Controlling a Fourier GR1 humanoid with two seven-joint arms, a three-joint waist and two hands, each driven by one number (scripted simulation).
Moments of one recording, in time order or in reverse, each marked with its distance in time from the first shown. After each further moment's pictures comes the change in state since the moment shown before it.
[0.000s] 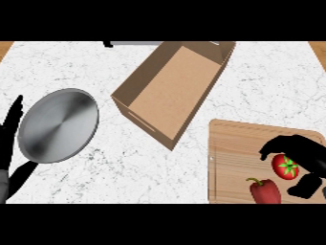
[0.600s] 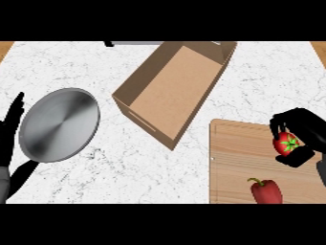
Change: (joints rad) left arm -0.018 -0.010 0.013 -0.009 -0.012 -0.022 0.016; right arm -0.157 0.069 -0.119 0.120 0.064 -0.193 0.023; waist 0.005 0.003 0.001
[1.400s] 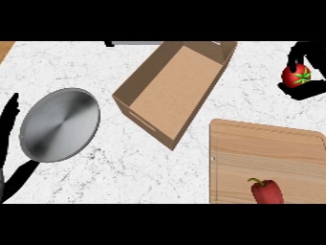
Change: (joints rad) left arm 0.005 0.012 0.031 0.011 0.005 -0.028 -0.022; right arm -0.398 -0.011 -0.191 0.166 -0.067 -0.127 -0.003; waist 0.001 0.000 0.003
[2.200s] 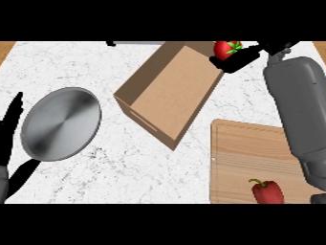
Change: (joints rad) left arm -0.015 -0.023 0.002 0.008 -0.022 0.000 0.005; right arm -0.291 0.275 0.023 0.002 -0.121 0.149 0.278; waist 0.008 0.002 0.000
